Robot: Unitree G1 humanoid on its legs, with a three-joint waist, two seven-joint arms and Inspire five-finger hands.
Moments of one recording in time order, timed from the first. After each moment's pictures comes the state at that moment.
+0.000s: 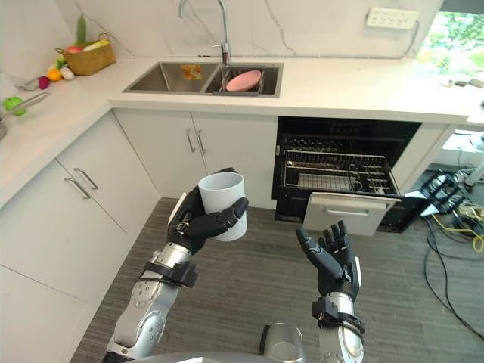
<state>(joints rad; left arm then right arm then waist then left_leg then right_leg) 0.16 0.07 -0.29 -0.16 -0.40 -0.11 -0.13 0.41 -0.01 -0.11 0.06 0.64 -0.26 0.05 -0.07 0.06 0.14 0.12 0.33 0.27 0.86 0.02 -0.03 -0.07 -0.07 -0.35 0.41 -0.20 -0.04</state>
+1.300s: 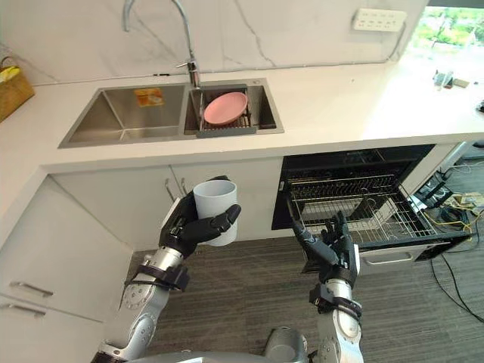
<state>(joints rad) 0.15 0.13 -0.27 -0.15 -0.38 -0.11 -0.12 0.25 -0.13 -0.10 0.15 0.52 -0.30 -0.01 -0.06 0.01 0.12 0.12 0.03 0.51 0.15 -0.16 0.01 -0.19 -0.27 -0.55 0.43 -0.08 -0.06</state>
